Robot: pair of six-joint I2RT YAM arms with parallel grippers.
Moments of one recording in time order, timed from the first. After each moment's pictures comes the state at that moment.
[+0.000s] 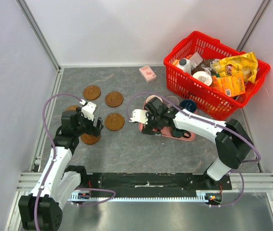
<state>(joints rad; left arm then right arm) -0.05 0.79 0.52 -0.30 0.31 0.29 0.79 1.63 1.13 -0.52 0.00 -0.71</state>
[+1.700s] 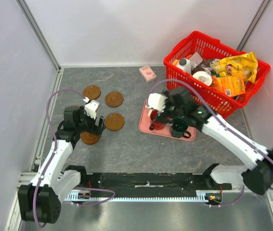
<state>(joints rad) -0.06 0.87 0.55 -0.32 0.36 0.30 0.71 1.32 1.13 -0.56 0.00 -0.71</state>
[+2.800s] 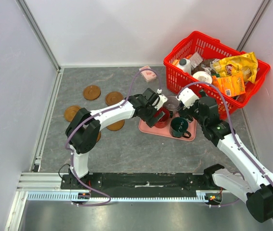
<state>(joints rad) -0.82 1.93 1.47 -0.52 -0.02 0.11 0.37 0.96 0.76 -0.25 0.21 -0.59</state>
